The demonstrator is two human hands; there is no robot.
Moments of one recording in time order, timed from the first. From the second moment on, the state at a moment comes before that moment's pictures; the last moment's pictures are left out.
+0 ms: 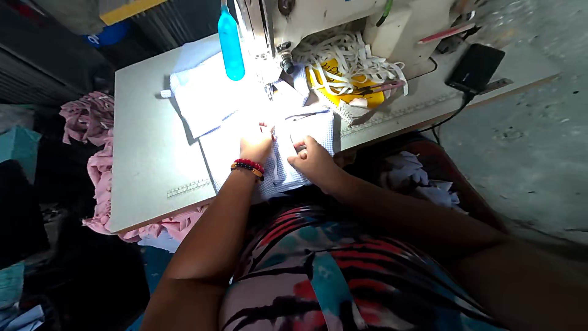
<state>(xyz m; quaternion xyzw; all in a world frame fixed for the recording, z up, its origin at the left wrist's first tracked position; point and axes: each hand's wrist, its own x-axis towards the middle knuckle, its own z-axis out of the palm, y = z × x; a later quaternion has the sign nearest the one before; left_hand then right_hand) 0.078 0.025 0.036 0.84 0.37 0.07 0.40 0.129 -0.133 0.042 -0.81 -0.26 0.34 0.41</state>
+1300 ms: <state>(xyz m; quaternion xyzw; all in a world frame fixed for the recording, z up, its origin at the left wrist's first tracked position) -0.009 0.073 0.024 0.94 0.35 0.06 0.04 0.104 -0.196 0.035 -0.82 -0.52 0.17 0.19</state>
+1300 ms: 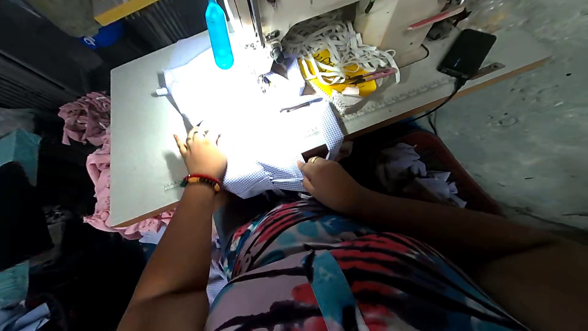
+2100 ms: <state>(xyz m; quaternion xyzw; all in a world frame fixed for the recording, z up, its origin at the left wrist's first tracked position) 0.104 0.057 0.003 0.98 0.17 0.05 0.13 0.128 -0.156 0.026 -0.82 -0.53 0.08 0.20</state>
